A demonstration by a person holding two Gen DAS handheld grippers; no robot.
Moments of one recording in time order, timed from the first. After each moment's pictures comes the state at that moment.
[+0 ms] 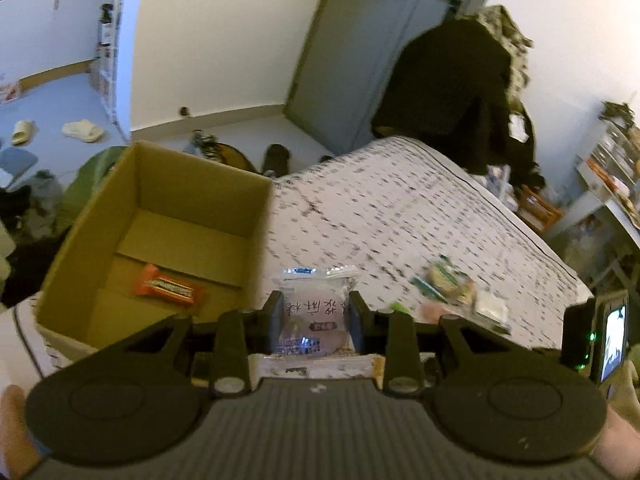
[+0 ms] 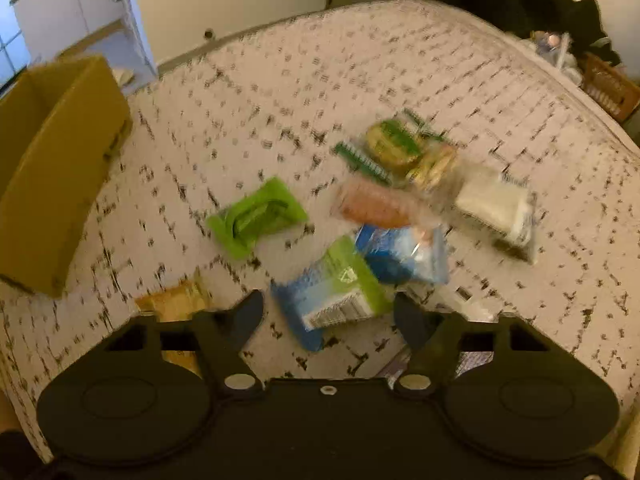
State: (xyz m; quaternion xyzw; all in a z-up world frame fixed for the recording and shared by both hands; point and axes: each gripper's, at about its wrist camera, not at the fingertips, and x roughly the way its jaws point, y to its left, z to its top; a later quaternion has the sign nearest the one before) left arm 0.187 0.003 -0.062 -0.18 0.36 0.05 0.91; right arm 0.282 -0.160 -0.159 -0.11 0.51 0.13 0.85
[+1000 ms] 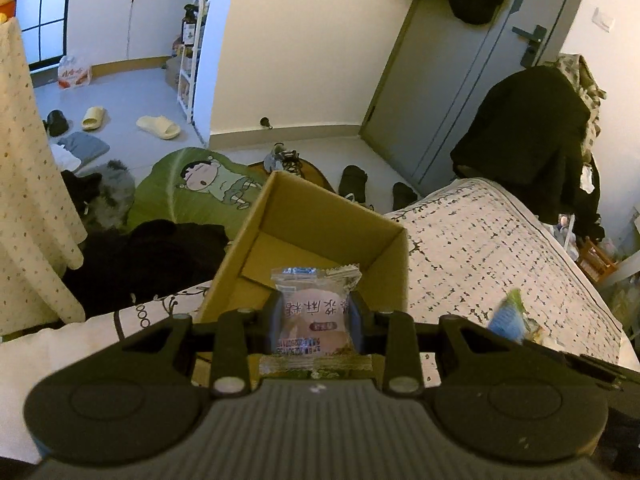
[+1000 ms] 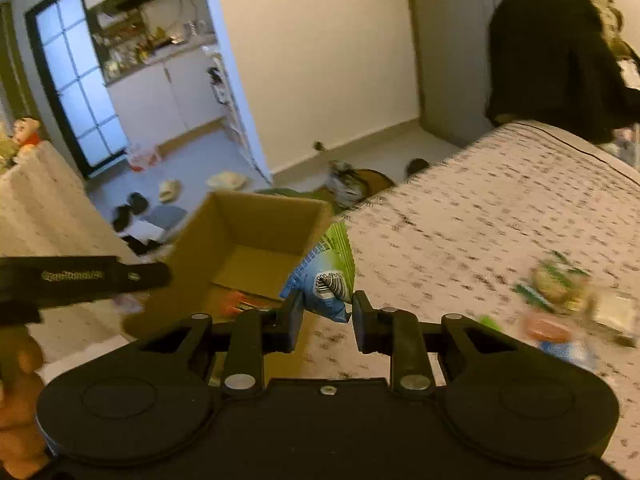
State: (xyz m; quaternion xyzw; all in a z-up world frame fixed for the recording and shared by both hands) left arm 0.165 0.087 -0.051 -0.20 0.35 0.14 0.90; right arm 0.228 -0.054 -0.060 0.00 0.36 0.27 0.89
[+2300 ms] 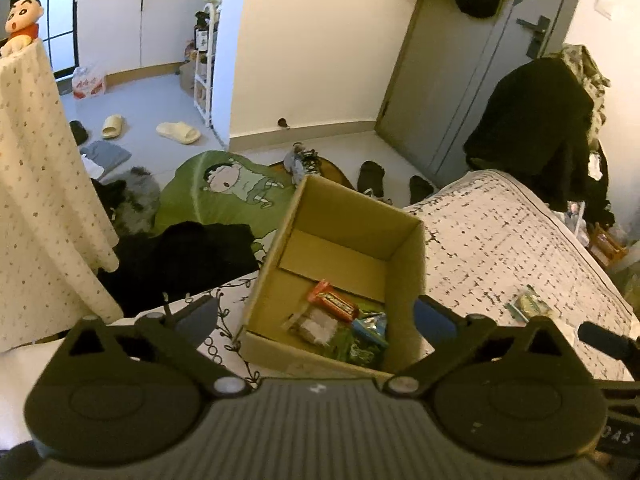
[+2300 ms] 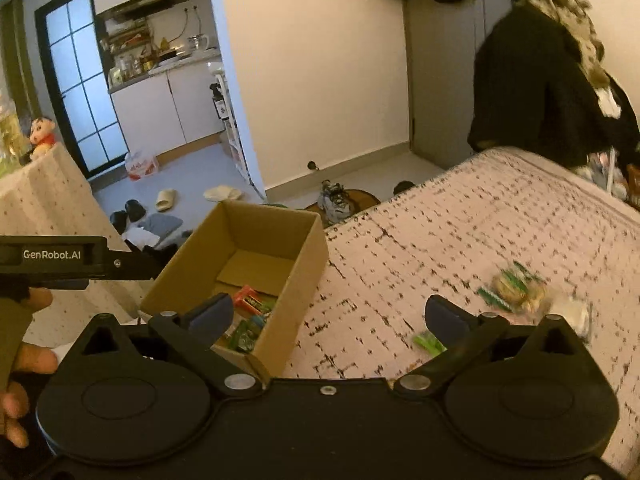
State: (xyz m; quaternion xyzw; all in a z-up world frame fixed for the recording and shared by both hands) left arm 0.127 0.088 -0.020 -0.17 0.37 0.16 0.90; right arm 0.185 -0.092 -0.030 -0.02 0.34 0.25 0.91
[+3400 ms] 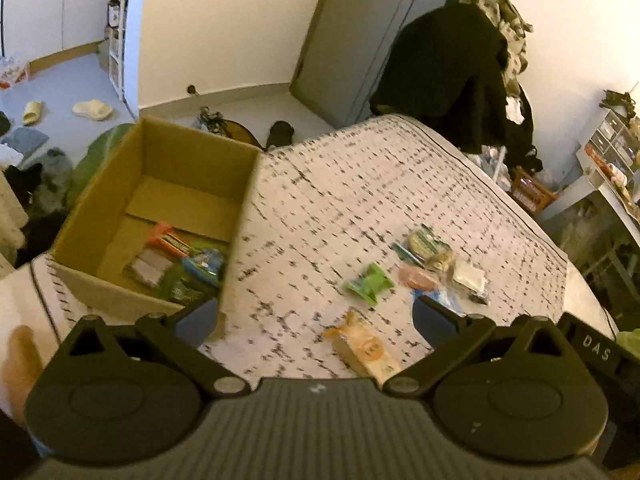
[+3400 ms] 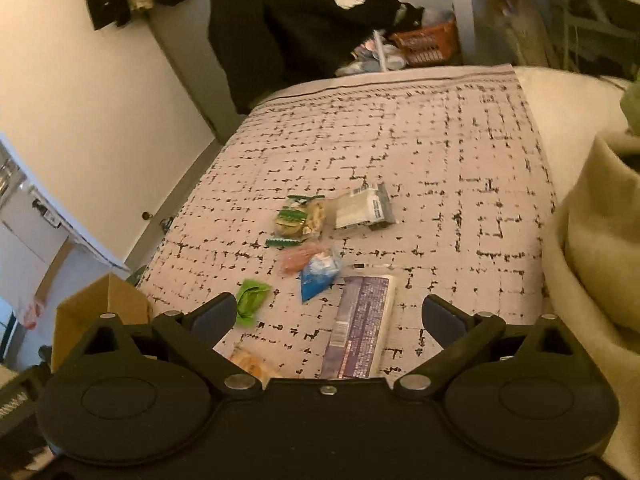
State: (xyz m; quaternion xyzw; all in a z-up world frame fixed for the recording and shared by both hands) left arm 0.158 -0.033 -0.044 -0.19 0.40 0.04 0.90; right arm 0.184 -0.240 -0.067 0.20 0.40 -0.04 0.90
